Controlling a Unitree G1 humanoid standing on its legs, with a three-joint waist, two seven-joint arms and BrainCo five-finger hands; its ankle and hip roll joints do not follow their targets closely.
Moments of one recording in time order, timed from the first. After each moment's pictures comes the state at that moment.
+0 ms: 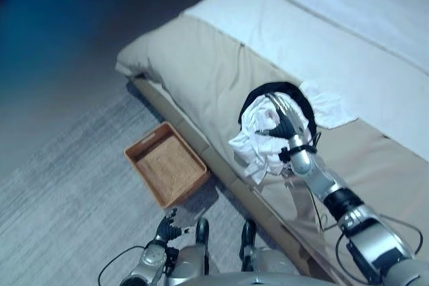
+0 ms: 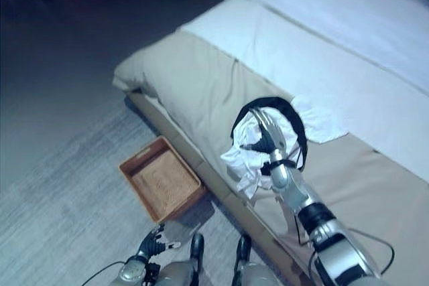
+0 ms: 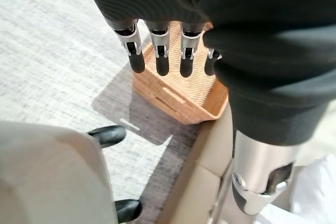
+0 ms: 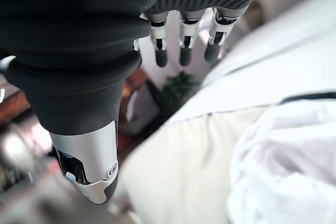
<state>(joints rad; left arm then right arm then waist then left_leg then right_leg) -0.07 0.20 -0.35 1.05 -0.13 -0.27 0.18 -0.60 -0.46 0.46 0.65 -0.54 -0.15 -0.50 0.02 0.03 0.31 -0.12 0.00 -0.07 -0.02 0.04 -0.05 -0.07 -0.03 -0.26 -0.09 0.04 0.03</state>
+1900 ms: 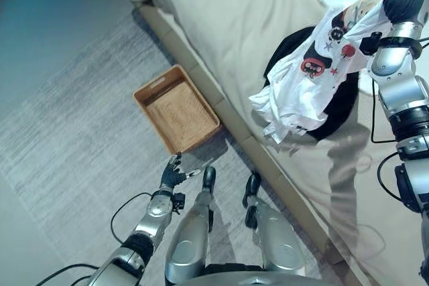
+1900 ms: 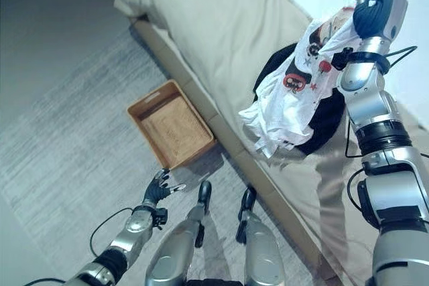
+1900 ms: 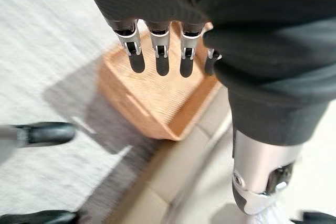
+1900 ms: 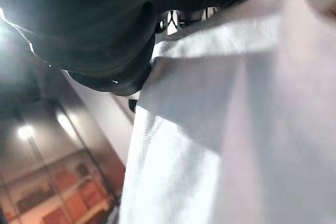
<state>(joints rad) -0.19 0.30 -0.36 0.74 -0.34 -0.30 0.19 -1.05 -0.82 0.28 0.64 -0.09 -0.11 -0.63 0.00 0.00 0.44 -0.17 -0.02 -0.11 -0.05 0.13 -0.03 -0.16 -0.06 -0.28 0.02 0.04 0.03</state>
